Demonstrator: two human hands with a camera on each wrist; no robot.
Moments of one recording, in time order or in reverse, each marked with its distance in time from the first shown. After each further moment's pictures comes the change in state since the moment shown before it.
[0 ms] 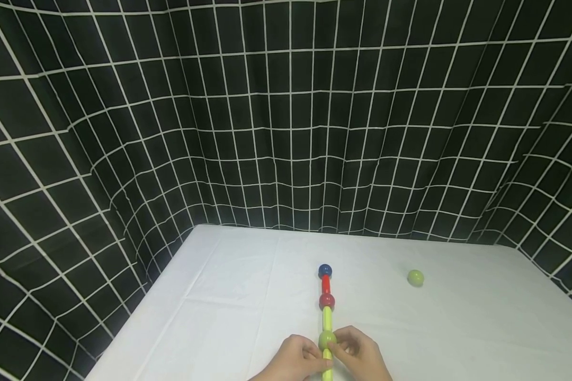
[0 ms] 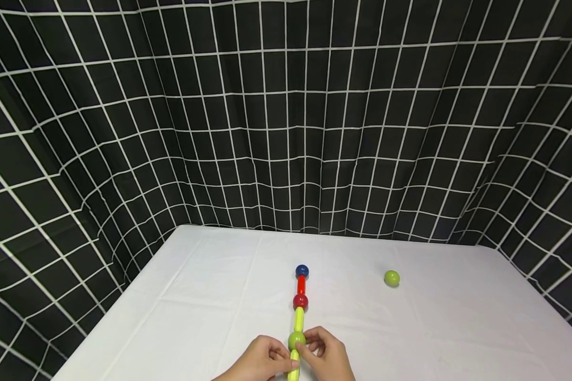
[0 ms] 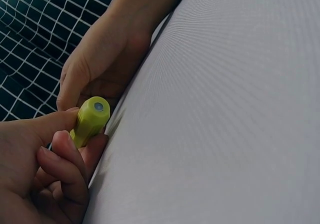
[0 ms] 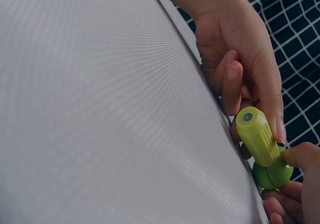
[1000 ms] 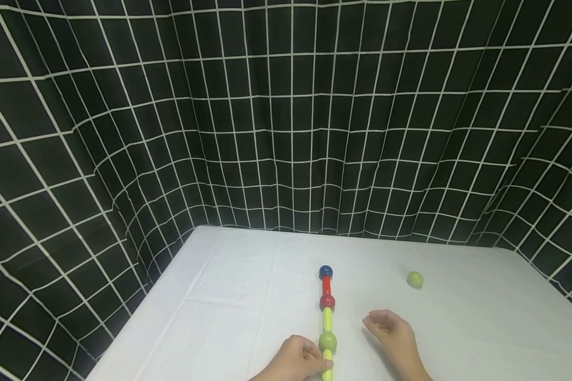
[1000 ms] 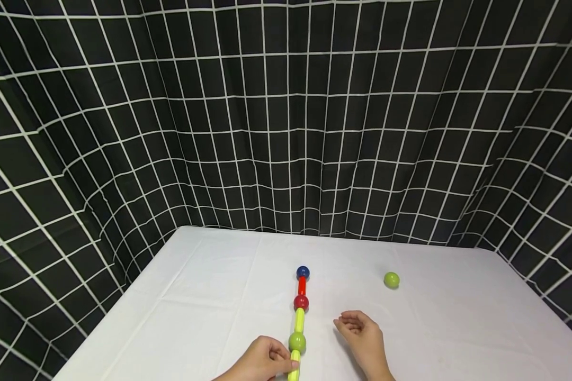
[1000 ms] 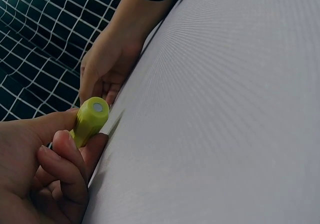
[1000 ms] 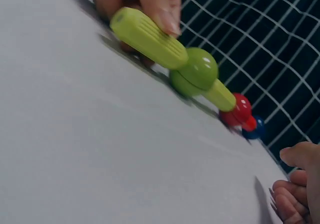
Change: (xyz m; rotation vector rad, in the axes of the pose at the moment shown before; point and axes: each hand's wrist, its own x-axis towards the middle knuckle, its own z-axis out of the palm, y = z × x) left_hand 0.000 -0.002 0.001 0.040 0.024 -0.005; right_hand 0.029 0.034 -0.050 -0.033 0.264 0.043
